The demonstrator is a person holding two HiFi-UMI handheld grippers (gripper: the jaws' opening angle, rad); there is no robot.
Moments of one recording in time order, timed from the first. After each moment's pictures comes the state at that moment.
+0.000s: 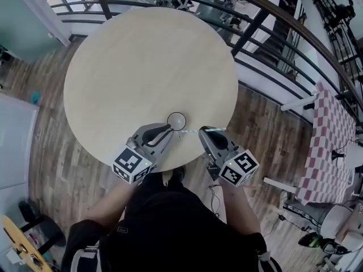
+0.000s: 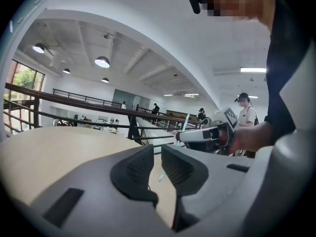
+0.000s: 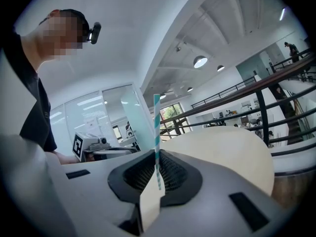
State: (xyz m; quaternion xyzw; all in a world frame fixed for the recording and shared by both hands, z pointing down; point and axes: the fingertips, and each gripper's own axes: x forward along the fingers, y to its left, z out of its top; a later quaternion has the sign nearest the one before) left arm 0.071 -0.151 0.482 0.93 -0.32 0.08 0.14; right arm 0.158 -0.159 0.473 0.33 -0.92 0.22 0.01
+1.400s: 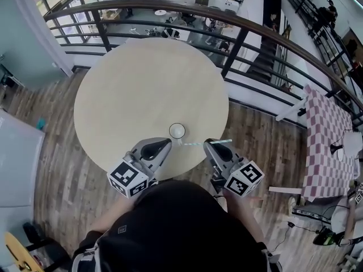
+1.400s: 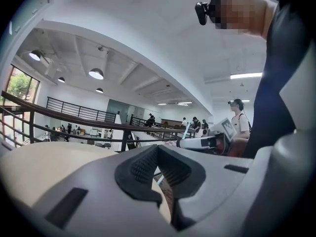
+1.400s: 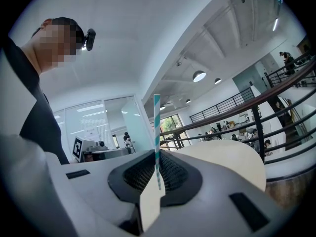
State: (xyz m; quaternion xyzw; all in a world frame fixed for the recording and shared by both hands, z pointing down) left arm 0.063 -0.088 0.386 0.95 -0.30 0.03 0.10; right arm 0.170 -0.094 0.390 0.36 -0.91 0.19 -0.05
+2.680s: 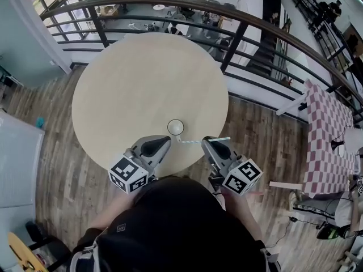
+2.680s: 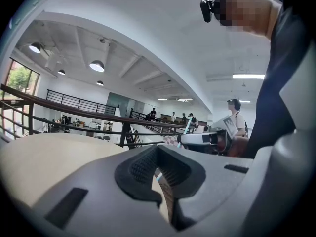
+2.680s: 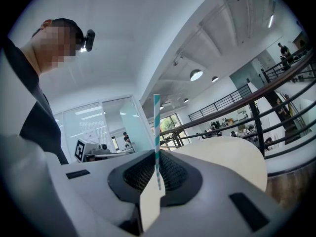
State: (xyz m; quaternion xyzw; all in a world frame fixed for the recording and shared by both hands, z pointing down) left arm 0.072 -0.092 0.408 0.95 -0.29 0.05 0.13; right arm 0.174 -0.094 0.400 0.36 -0.91 0.21 -0.06
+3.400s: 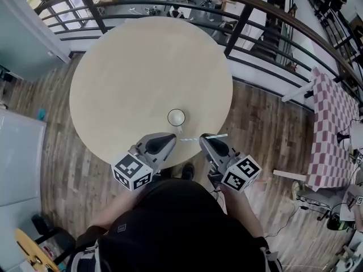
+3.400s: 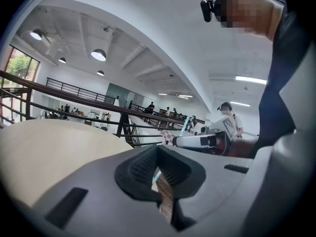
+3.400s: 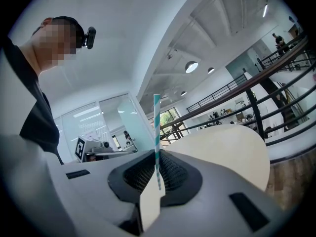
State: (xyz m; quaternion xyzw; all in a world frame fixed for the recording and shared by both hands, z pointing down) left arm 0.096 -0.093 0.442 0.94 -0.27 0.07 0.18; right arm 0.174 -0.096 0.439 0.35 -0.90 0.26 -0.04
